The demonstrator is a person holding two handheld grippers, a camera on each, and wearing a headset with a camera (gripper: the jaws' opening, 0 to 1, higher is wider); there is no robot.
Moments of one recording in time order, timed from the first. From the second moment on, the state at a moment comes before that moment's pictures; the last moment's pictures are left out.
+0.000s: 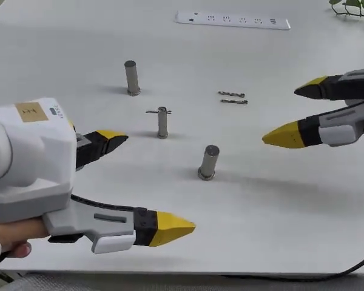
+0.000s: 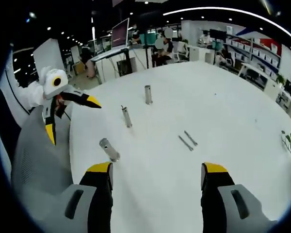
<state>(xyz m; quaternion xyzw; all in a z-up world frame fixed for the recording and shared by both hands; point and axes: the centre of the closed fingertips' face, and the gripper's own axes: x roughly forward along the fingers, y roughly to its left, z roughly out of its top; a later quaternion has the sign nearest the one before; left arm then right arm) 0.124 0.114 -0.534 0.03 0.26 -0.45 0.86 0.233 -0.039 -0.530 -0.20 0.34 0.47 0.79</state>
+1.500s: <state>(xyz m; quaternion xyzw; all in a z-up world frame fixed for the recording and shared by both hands) 0.135 0.124 -0.541 0.00 0.28 -0.42 0.87 0.324 -0.015 -0.616 -0.39 0.39 0.53 0.65</state>
